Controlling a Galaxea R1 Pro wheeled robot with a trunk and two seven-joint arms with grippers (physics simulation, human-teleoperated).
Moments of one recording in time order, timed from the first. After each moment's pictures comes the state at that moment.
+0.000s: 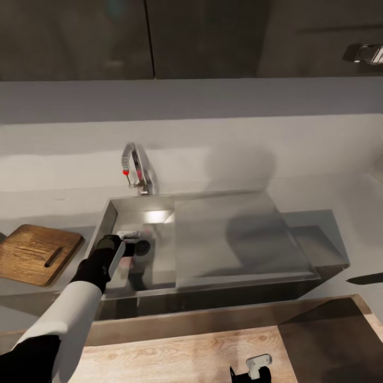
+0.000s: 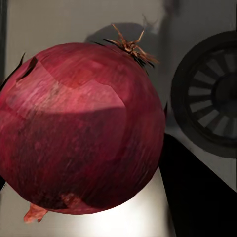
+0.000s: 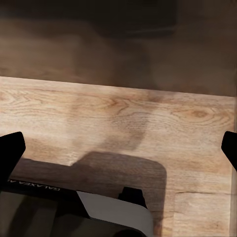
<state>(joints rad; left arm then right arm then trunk) -0.89 -0.01 0.05 -0.76 -0.01 0.80 0.19 -0.28 0.05 0.10 -0.36 0.11 -0.26 -0.05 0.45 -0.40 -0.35</state>
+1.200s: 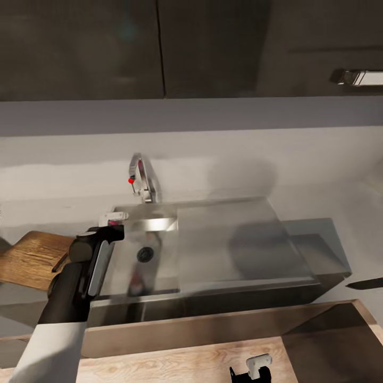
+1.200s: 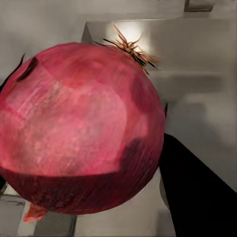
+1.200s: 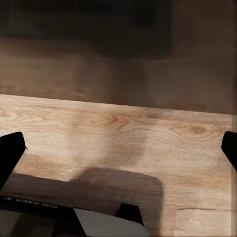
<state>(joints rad) -0.66 -0.02 0.04 -1.47 0.00 0.90 0.19 -0.28 0.05 0.10 -0.36 0.11 -0.26 -0.05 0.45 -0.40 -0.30</state>
